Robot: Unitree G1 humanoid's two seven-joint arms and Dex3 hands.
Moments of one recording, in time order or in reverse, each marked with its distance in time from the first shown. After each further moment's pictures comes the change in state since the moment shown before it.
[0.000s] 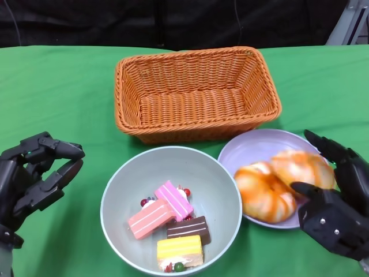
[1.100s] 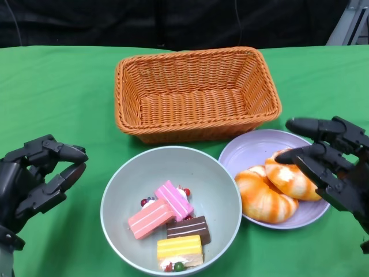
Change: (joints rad) left arm 0.000 0.001 -0.009 0.018 -0.001 -0.021 -0.036; right arm 0.198 0.202 -0.218 -0.446 0.685 -0.040 0.457
